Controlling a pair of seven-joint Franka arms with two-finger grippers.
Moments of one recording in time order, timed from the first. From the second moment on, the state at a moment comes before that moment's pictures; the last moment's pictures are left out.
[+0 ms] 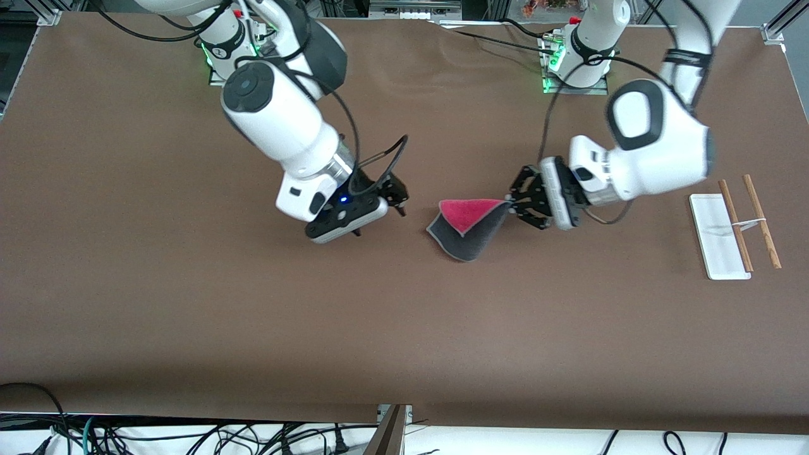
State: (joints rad) left arm 0.28 0.23 -0.51 -1.91 -0.76 2.08 1.35; right arm 0.20 0.56 0.51 -1.29 -0.07 2.10 0.34
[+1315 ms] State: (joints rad) left arm 0.79 0.50 -0.22 -1.39 -0.04 1.65 1.40; right arm -0.06 0.18 0.14 -1.34 -0.08 1.51 0.16
